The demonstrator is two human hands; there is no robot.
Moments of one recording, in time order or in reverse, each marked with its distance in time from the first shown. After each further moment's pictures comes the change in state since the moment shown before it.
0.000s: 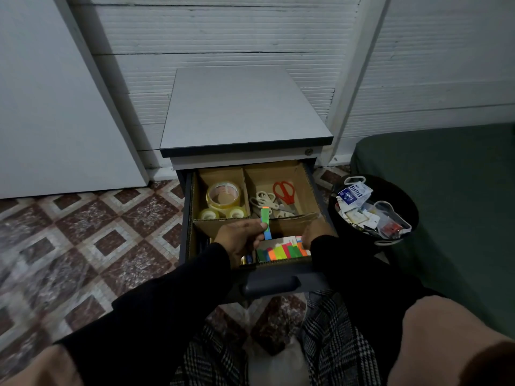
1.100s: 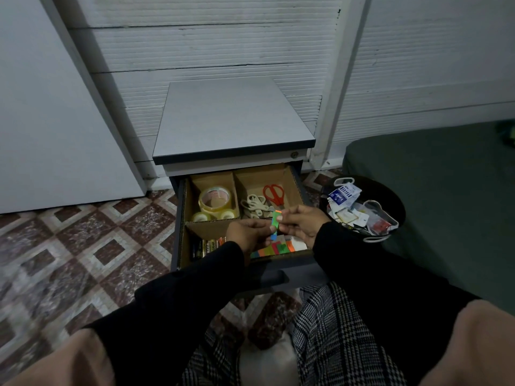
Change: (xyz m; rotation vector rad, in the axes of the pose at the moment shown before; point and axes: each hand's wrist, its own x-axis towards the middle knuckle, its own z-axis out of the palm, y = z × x) left_hand -0.015 -0.007 0.041 0.167 0.013 0.065; right_hand -0.053 0.003 -0.039 1.437 -0.266 -0.109
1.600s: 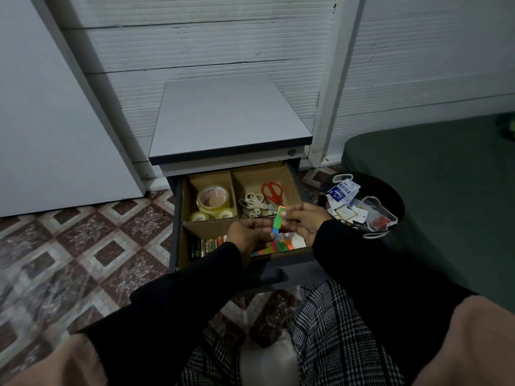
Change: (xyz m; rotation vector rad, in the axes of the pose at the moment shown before) left_hand -0.001 0.000 0.003 0.018 -0.062 -0.015; right_hand 0.002 0.002 -0.006 0.087 0.094 -0.019
